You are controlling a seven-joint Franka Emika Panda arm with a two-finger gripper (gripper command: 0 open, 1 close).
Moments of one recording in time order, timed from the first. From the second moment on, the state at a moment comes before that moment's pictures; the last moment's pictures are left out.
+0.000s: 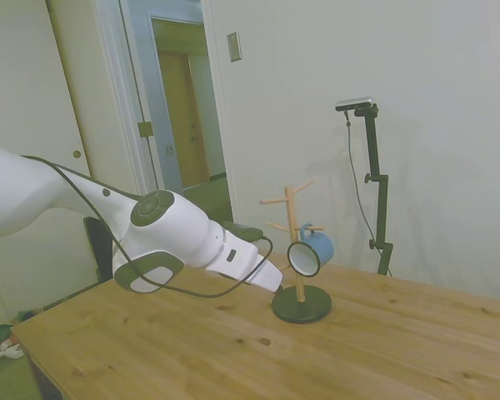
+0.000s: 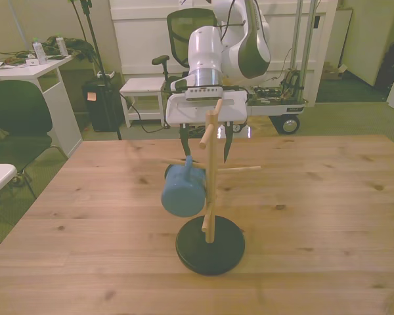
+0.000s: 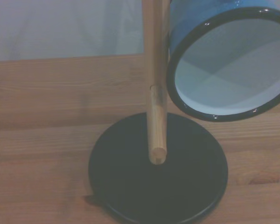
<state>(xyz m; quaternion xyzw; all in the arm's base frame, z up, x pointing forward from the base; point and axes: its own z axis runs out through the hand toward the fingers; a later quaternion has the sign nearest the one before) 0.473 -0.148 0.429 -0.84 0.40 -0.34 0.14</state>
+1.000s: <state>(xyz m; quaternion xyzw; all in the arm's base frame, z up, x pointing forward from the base) 0.518 -0.186 0.446 -0.79 0.41 -0.42 0.18</state>
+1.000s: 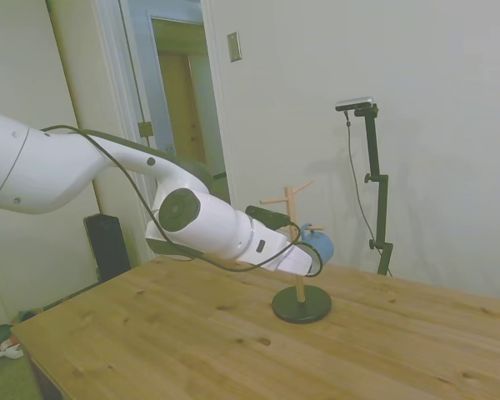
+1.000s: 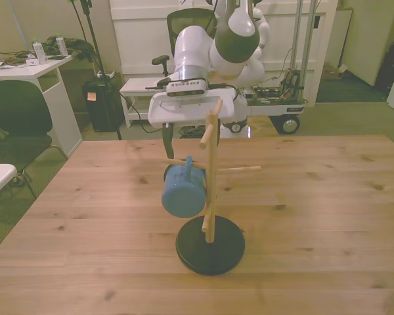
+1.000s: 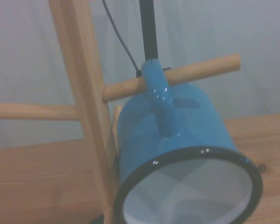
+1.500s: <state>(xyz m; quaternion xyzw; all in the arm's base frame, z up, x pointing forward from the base) 0.542 -0.206 0.415 -0.77 0.39 -0.46 0.19</state>
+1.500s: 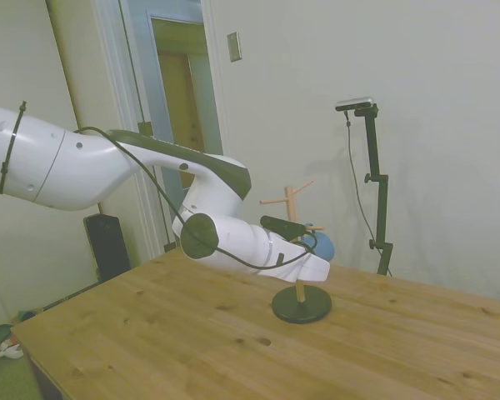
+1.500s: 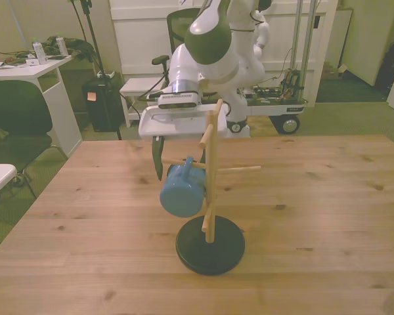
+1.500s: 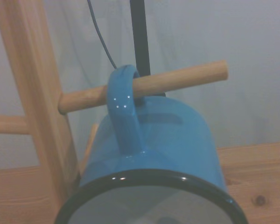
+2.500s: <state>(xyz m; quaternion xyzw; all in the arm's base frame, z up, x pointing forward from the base) 0.575 -0.213 0.416 -0.76 0.36 -0.50 0.20</state>
